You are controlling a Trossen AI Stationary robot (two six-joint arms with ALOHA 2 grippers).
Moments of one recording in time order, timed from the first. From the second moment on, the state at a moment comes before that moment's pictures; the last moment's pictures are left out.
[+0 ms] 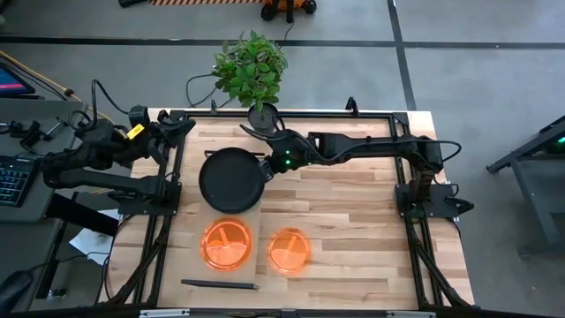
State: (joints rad) left arm -0.01 0.49 0.86 -0.14 -0.37 -0.44; right arm -0.06 1.87 1.69 -0.44 0.02 0.80
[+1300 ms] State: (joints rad) left arm -0.01 0.49 0.86 -0.17 -0.37 -0.44; right arm 0.33 1.60 0.87 -0.17 -0.15 1.28
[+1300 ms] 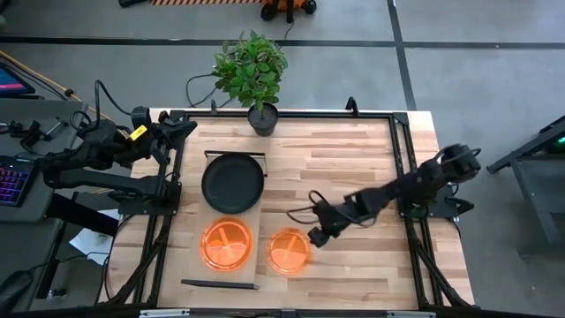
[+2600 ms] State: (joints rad) left arm -0.01 0.49 0.86 -0.21 -0.38 -0.44; right arm 0.38 1.62 0.65 0.20 0.08 1.55
